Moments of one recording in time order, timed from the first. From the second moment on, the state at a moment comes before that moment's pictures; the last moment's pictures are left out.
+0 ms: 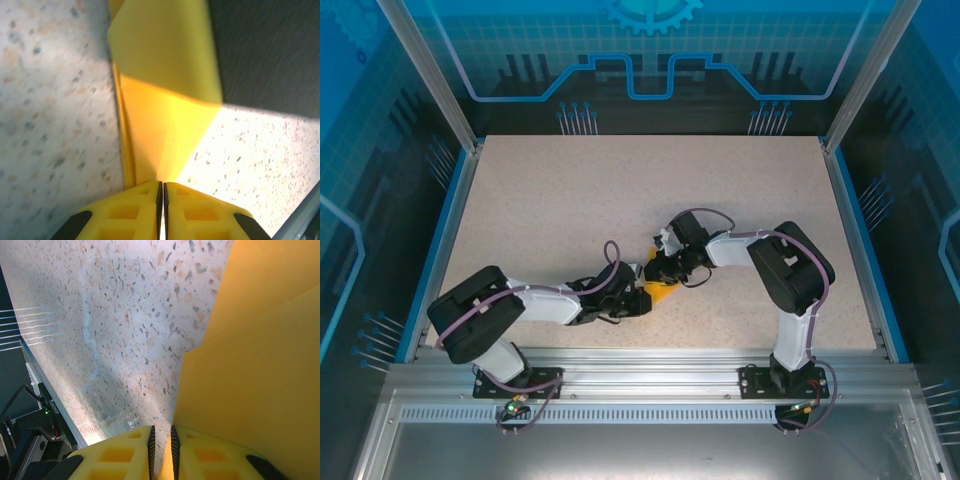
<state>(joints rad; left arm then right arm) -0.84 1.56 0.52 0.19 0.19 -0.93 0.57 1.91 0.96 -0.15 -0.70 0.62</state>
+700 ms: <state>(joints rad) -0.85 1.32 0.43 0.00 0.14 -1.01 0.57 1.91 0.96 -0.15 -0.70 0.62</state>
